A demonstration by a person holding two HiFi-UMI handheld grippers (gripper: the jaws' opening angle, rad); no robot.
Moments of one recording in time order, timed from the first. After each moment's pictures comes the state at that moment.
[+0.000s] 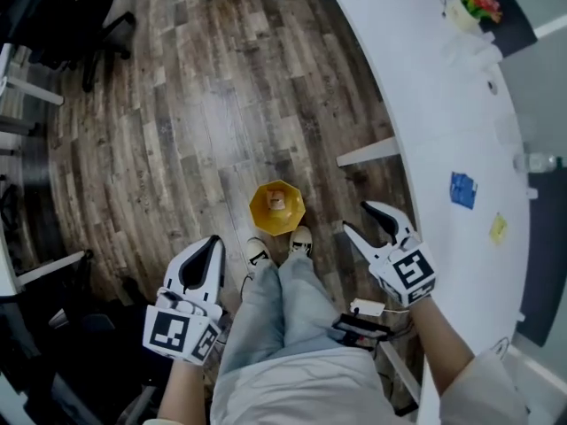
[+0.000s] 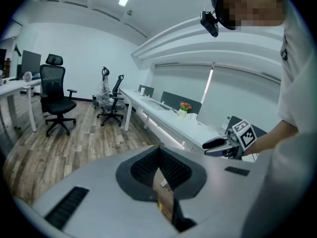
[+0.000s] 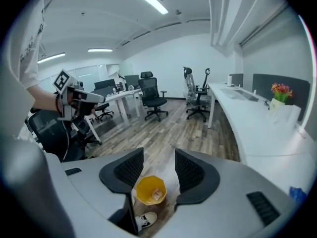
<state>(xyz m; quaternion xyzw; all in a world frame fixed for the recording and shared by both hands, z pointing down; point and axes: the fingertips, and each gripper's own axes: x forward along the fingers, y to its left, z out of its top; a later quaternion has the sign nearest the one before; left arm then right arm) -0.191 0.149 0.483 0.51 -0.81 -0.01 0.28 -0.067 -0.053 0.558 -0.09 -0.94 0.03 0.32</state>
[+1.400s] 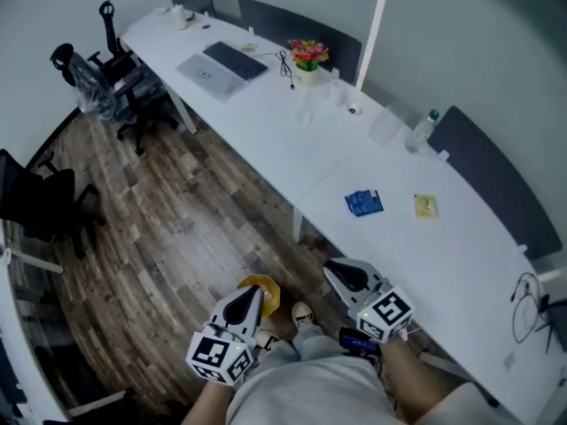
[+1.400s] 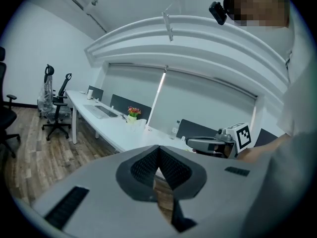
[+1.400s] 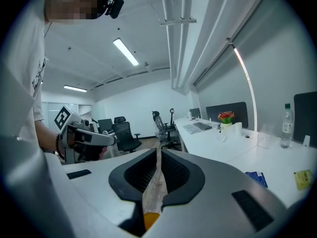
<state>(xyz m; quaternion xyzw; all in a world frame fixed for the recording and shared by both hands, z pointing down) -0.047 0.007 0.368 0.72 -0.66 -0.01 0.22 0.054 -0.090 0.381 0.11 -0.98 0.11 0.10</state>
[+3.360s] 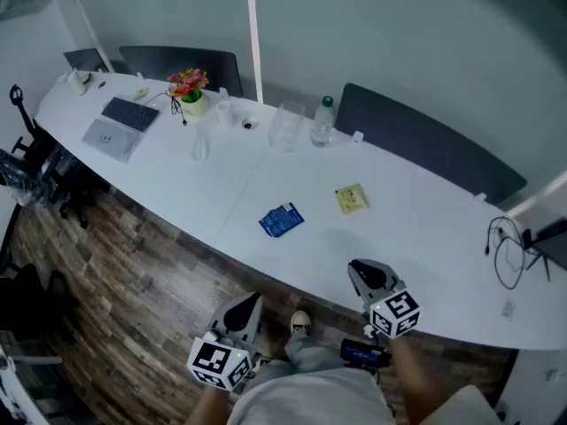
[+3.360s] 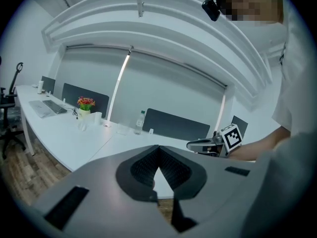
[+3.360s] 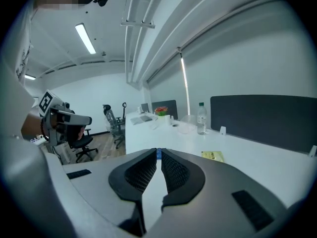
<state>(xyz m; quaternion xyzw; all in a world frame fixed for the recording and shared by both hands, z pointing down) 0.101 -0.131 0.374 0.84 -0.49 0.05 0.20 0.297 -0.213 0.435 0.38 -0.90 0.13 0.15</state>
